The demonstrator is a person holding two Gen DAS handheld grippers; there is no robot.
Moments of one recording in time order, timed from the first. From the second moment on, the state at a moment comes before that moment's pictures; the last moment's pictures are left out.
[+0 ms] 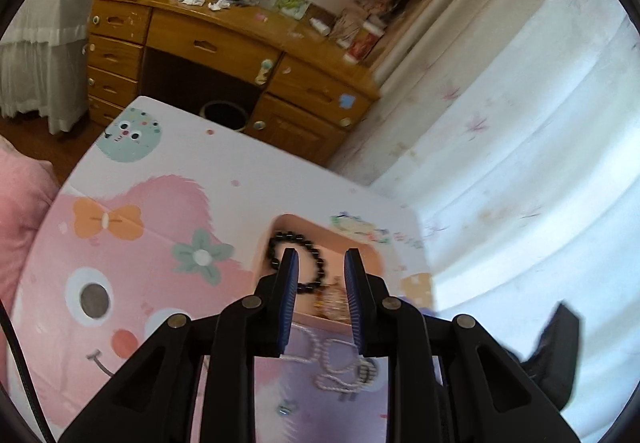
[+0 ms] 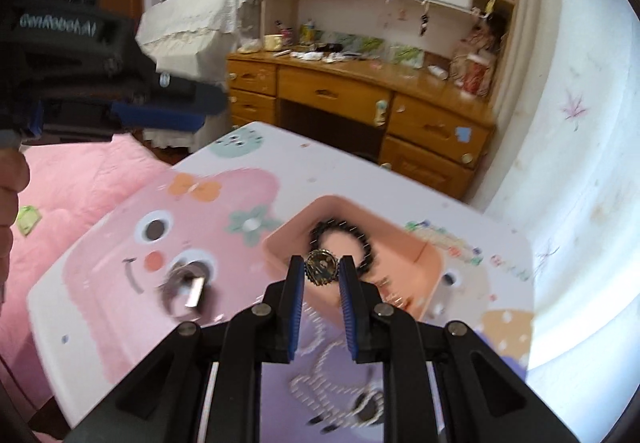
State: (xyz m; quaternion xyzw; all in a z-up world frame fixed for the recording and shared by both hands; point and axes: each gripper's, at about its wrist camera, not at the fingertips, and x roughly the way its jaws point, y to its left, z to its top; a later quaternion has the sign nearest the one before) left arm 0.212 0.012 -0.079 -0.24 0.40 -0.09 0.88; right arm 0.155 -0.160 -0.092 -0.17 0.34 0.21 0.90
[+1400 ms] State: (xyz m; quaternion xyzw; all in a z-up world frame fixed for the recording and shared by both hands) left arm 0.190 0.038 -0.234 -0.15 0.61 0.08 0.77; right arm 0.075 -0.133 -0.208 -0.17 0.43 0.26 0.85
